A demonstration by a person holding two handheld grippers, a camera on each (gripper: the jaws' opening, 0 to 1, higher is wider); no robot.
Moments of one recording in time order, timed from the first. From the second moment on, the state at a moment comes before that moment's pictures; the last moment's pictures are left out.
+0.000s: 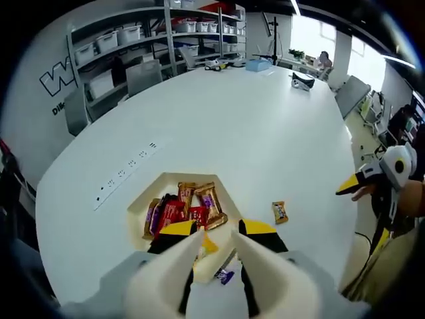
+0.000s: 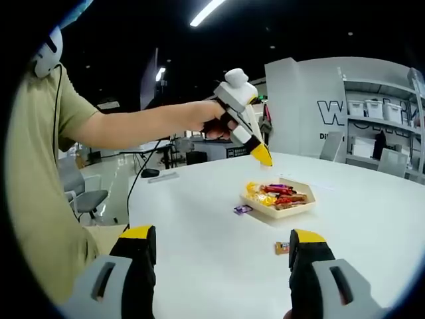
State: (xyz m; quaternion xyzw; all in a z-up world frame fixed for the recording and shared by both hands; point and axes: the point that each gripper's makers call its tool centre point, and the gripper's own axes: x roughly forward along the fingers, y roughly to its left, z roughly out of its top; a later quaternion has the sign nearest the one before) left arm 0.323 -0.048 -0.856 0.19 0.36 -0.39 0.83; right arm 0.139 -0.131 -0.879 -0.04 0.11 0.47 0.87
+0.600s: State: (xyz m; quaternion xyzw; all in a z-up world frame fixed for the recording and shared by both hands) left arm 0.303 -0.083 -0.869 0.18 0.38 -0.41 0.81; right arm 0.138 -0.135 -0.879 -0.03 0.11 0.47 0.88
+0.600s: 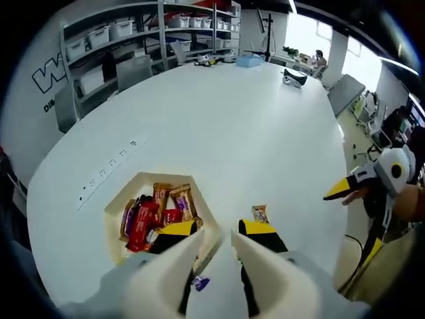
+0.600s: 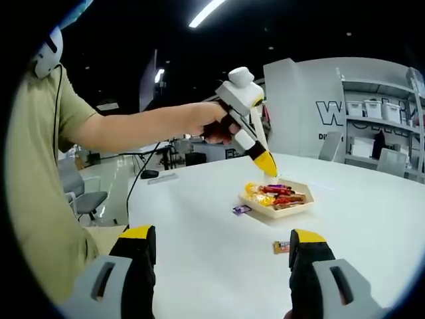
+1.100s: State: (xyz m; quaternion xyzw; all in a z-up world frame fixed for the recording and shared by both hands) left arm 0.290 -0.108 -0.883 0.19 0.39 -0.41 0.80; right arm 0.137 -0.139 -0.882 -0.03 0.11 0.47 0.88
